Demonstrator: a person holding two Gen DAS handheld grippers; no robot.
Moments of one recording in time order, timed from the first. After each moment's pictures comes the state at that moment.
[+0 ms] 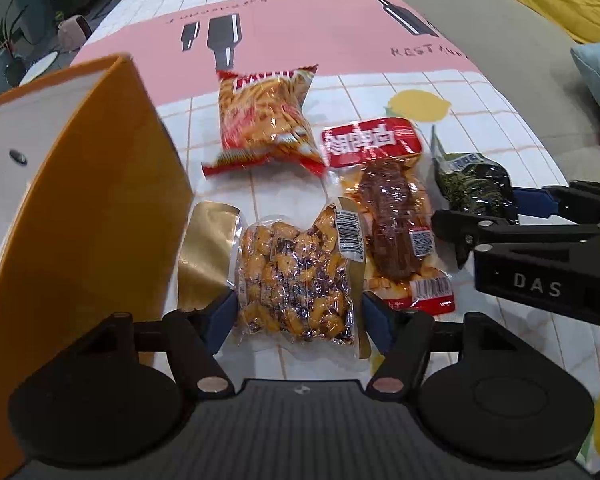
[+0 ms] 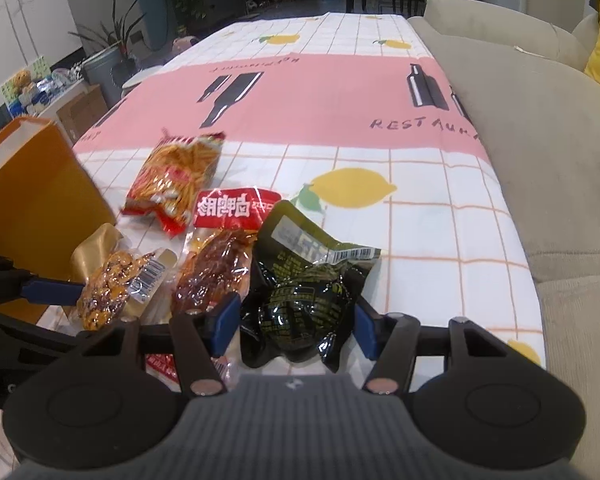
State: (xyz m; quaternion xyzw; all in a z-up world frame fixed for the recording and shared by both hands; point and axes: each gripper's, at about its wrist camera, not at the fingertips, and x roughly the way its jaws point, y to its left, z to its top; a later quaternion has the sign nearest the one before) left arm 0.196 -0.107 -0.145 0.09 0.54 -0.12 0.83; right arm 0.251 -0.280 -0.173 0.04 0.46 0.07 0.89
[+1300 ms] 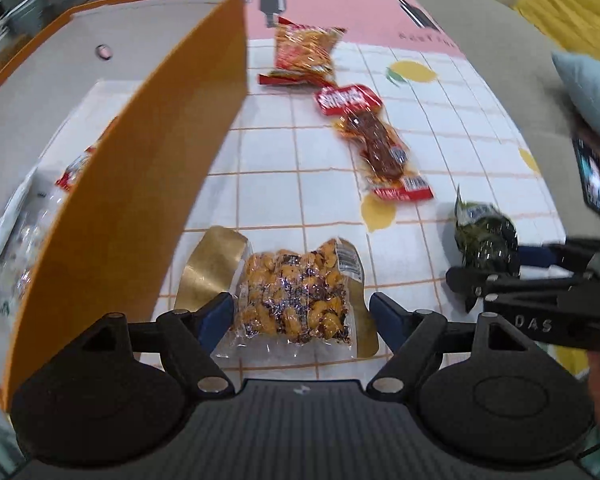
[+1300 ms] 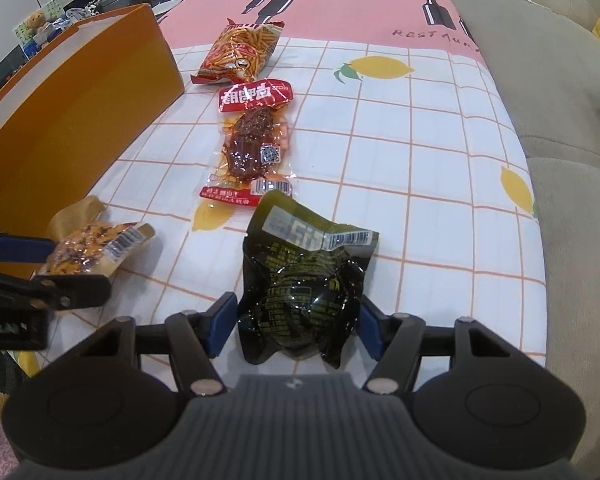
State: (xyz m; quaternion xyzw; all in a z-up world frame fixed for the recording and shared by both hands) left arm 0.101 -0.058 -0.111 0.02 0.56 -0.09 0.83; right arm 0.151 -0.260 -0.159 0.03 0.54 0.09 0.84
